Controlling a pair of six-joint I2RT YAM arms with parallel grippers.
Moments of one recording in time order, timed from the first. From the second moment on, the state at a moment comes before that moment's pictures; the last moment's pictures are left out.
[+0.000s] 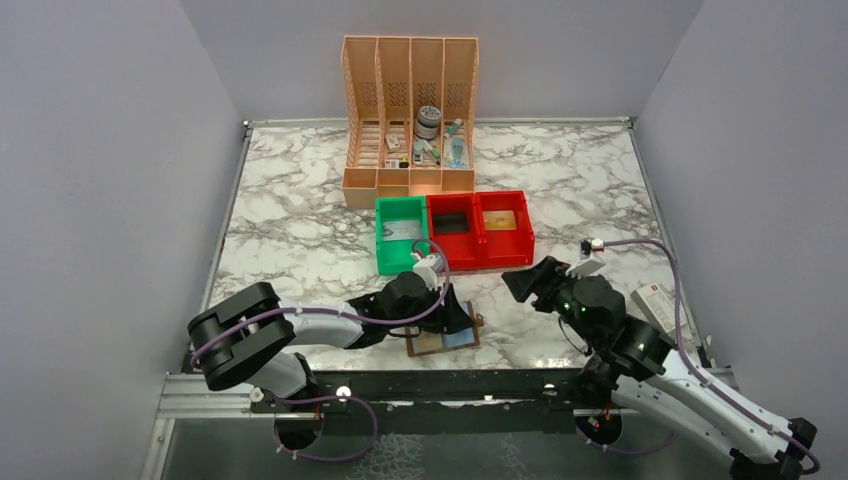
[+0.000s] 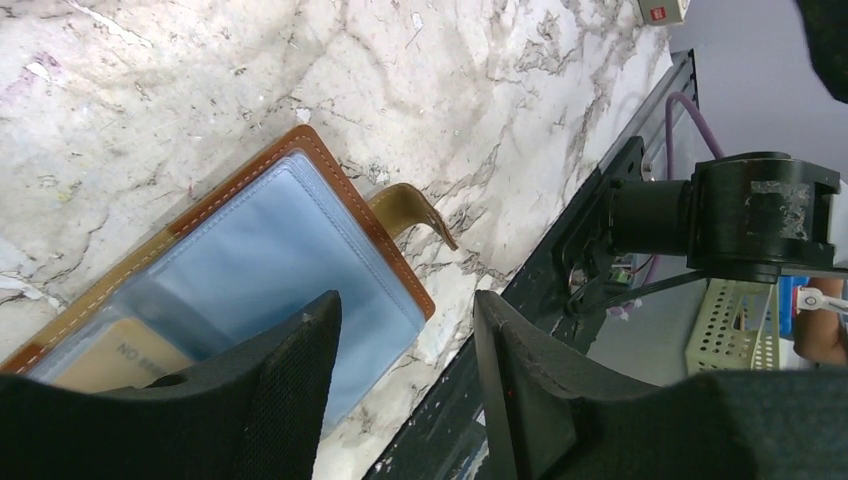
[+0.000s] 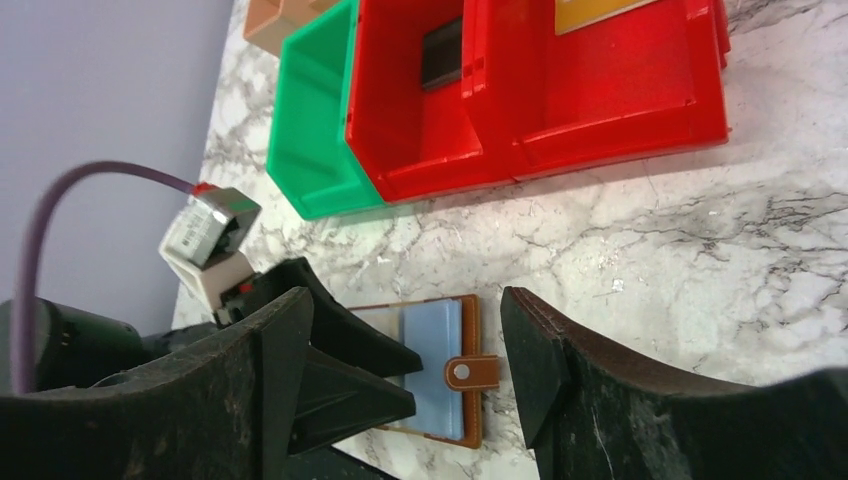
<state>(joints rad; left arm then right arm) -1.04 1.44 0.43 0.52 0.16 -0.92 0.85 0.41 0.43 -0.36 0.39 0.89</state>
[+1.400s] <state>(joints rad) -0.61 0.83 0.60 -0.54 -0.22 -0.77 0.88 1.21 0.67 -0.15 -0.14 0.68</state>
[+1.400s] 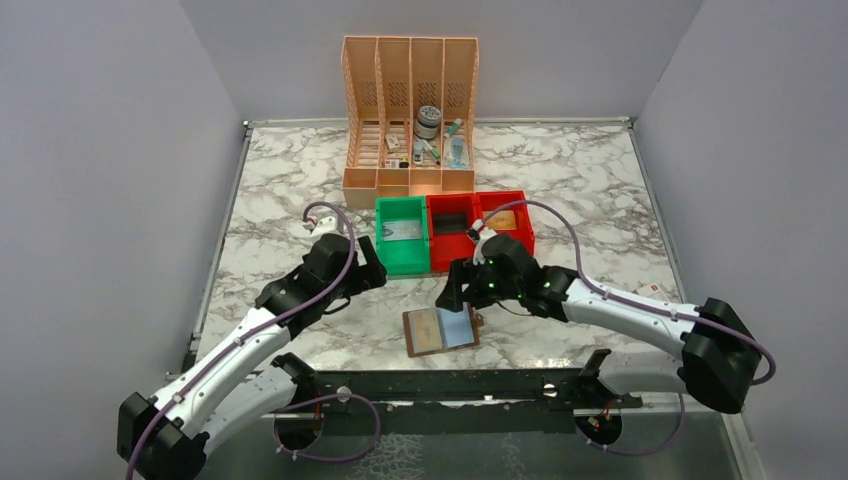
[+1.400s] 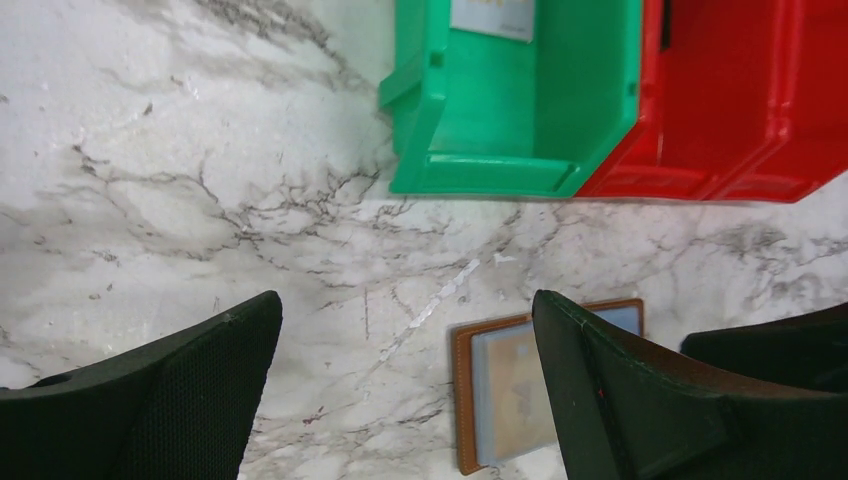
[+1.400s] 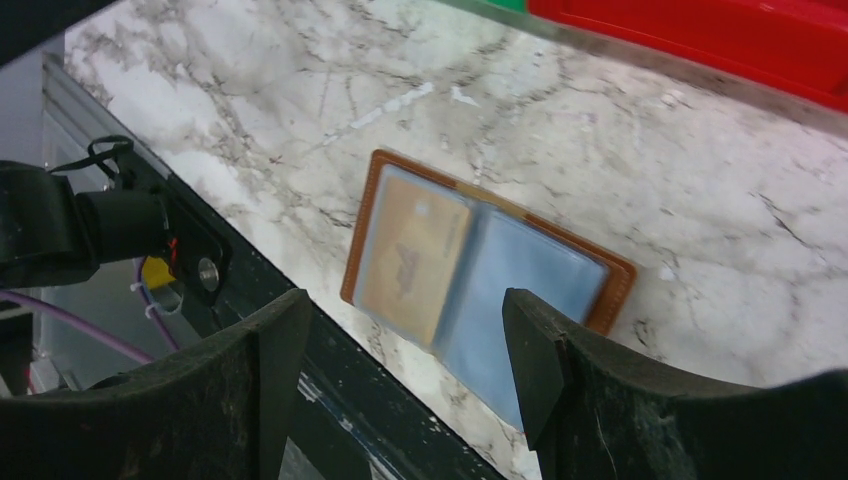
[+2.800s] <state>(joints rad) -0.47 0.86 0.70 -0.61 -0.38 -0.46 1.16 1.79 1.13 -0.47 0.21 0.81</state>
